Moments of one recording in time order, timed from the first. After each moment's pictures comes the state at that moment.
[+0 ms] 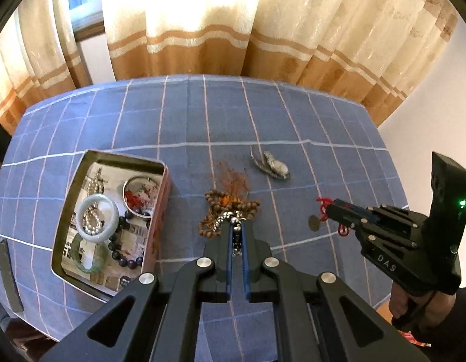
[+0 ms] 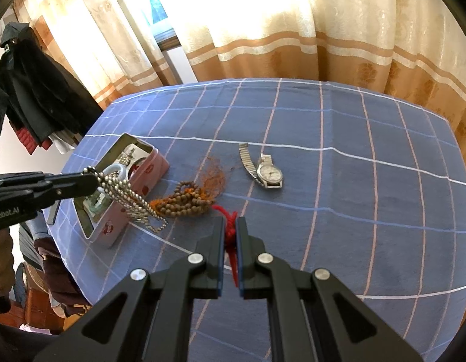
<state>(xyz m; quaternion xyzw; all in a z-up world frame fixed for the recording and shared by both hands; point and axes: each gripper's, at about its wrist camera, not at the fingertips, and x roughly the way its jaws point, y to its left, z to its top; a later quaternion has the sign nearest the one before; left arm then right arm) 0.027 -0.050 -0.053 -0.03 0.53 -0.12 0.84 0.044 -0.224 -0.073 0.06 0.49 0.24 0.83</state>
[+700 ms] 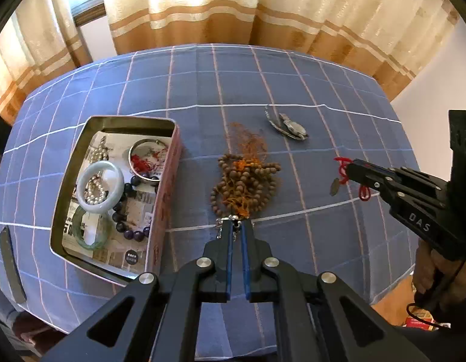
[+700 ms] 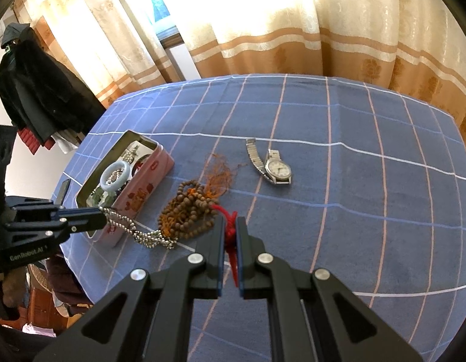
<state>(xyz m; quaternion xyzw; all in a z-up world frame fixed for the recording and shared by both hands) 0.011 -0.038 -0.084 -0.01 0.57 -0.10 0.82 0.043 -0.218 -0.076 0.06 0.50 0.25 0.83</state>
